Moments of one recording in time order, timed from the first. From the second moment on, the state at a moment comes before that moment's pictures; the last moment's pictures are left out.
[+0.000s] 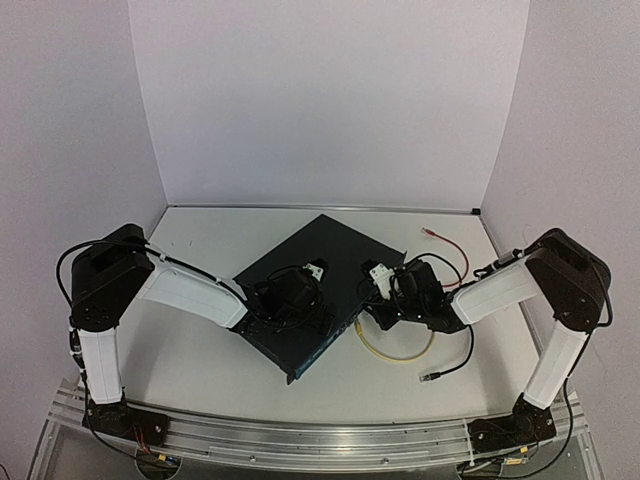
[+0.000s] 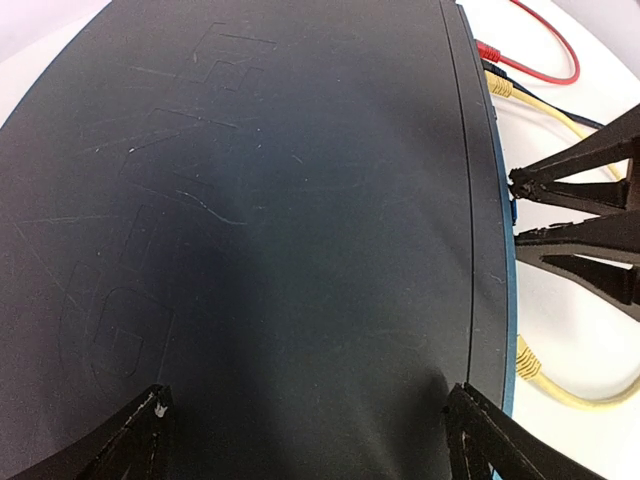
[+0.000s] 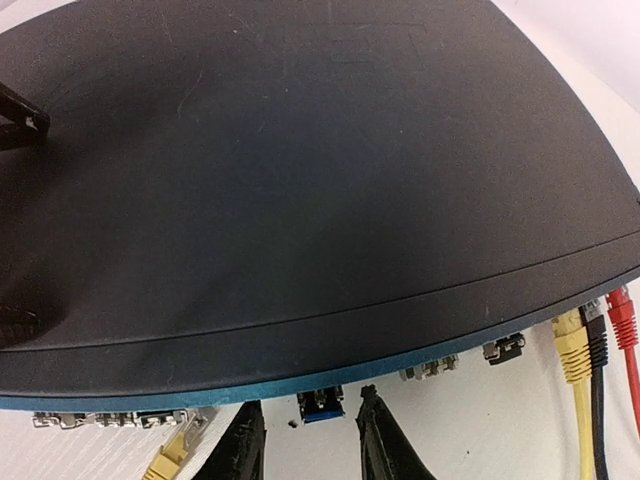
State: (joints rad) left arm -1.07 1.96 1.09 0.11 -0.37 -0.42; right arm 0.73 1.79 0.74 0.39 0.05 -0.03
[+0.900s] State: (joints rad) left arm -1.07 1.96 1.09 0.11 -0.37 -0.42; right arm 0.73 1.82 0.74 0.41 0.08 -0.02
